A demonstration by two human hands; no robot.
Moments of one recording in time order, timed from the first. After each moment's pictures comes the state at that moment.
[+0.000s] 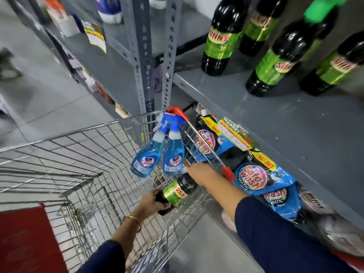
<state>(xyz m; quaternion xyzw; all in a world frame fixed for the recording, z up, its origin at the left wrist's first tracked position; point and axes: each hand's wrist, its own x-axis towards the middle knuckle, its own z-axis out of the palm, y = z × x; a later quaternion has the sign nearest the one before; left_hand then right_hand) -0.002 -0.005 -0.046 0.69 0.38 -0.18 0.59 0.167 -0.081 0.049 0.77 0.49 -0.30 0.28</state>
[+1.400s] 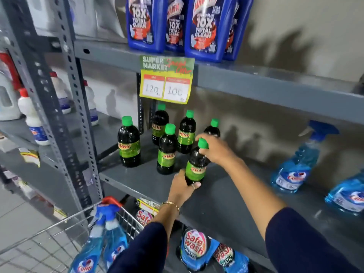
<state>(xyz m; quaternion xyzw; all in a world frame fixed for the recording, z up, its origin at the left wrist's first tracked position) 0.275 -0.138 0.198 0.82 0.14 0.11 0.54 0.322 -0.229 0.344 0.94 0.26 0.03 -0.20</state>
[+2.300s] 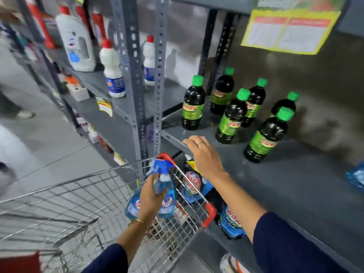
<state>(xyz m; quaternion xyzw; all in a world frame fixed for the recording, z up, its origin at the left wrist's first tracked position) 0.071 0.002 0.090 0.73 0.36 0.24 0.53 0.204 -0.088 0.222 0.83 0.52 0.16 -0.13</state>
